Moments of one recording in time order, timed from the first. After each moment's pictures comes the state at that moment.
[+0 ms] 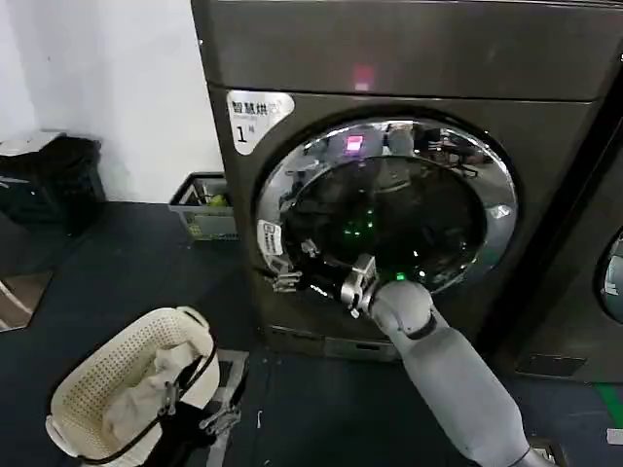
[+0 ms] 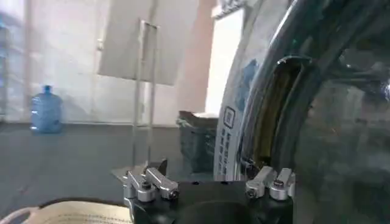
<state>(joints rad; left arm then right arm) 1.89 -1.48 -0.68 -2.41 -0.06 0.14 0.31 -0.55 1.22 0.00 1.58 0.47 -0.22 -0.76</state>
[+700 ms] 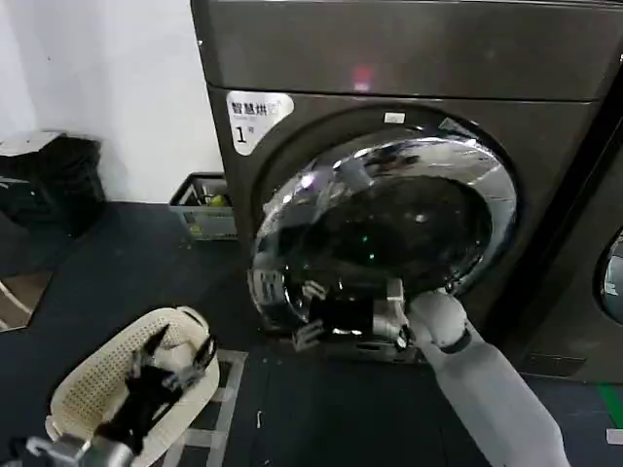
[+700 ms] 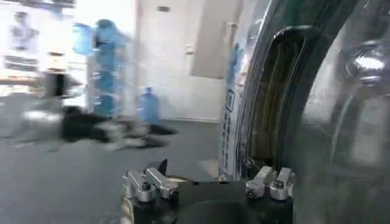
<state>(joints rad) 1.67 -1.19 -0.80 -2.23 -0.44 0.08 0.19 -0.65 1.08 0.05 1.69 0.49 -0.16 -1.18</state>
